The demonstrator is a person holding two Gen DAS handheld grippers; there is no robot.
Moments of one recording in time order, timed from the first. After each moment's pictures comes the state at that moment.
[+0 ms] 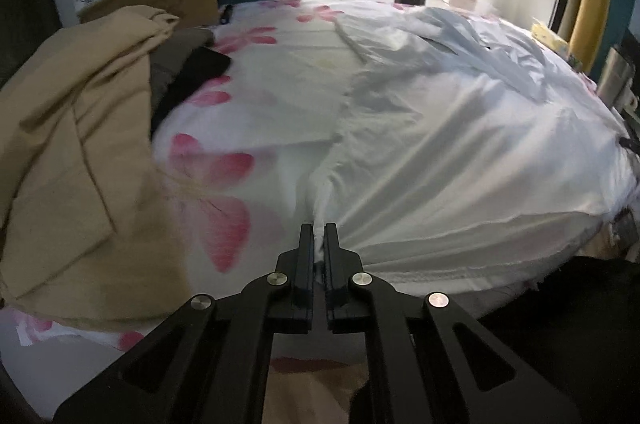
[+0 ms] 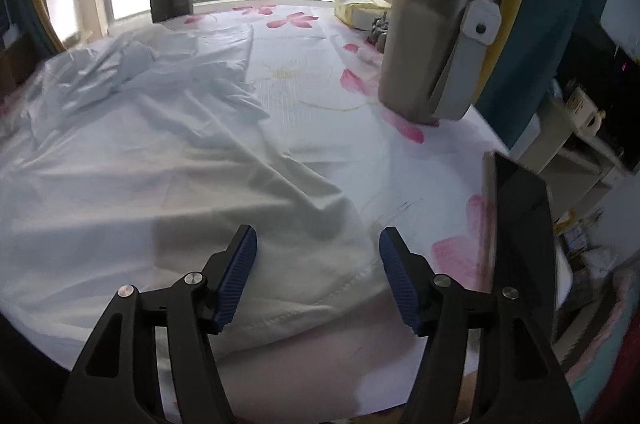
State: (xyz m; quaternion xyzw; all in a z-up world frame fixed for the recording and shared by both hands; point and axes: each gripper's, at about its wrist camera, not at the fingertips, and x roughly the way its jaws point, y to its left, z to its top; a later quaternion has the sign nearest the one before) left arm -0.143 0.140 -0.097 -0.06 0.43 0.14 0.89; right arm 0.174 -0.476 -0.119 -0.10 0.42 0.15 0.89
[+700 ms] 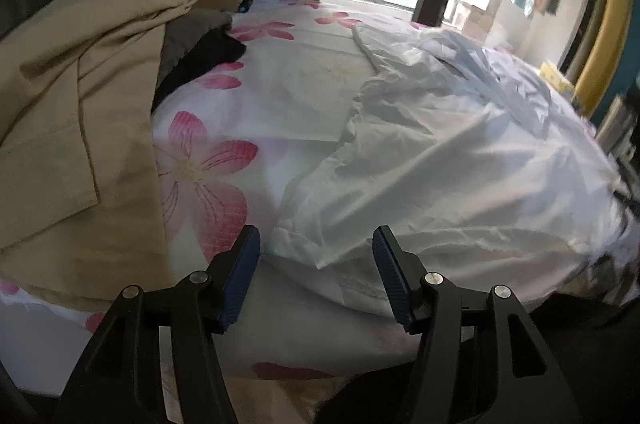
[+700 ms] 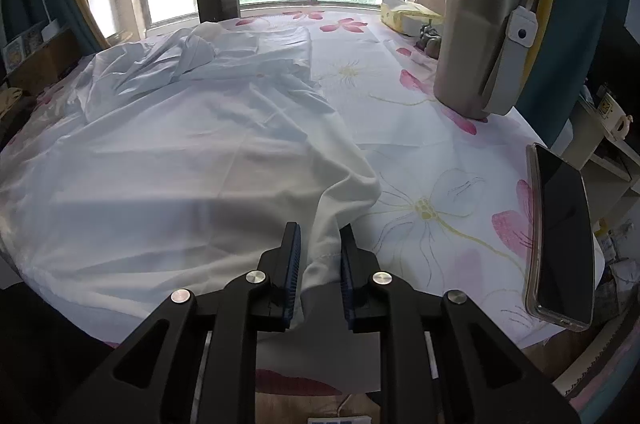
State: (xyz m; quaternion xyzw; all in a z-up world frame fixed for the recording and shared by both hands) left arm -0.146 0.142 -0.107 -0.12 0.41 0.15 0.89; right arm 0.142 -0.455 -0.118 -0.11 0.41 0.19 0.89
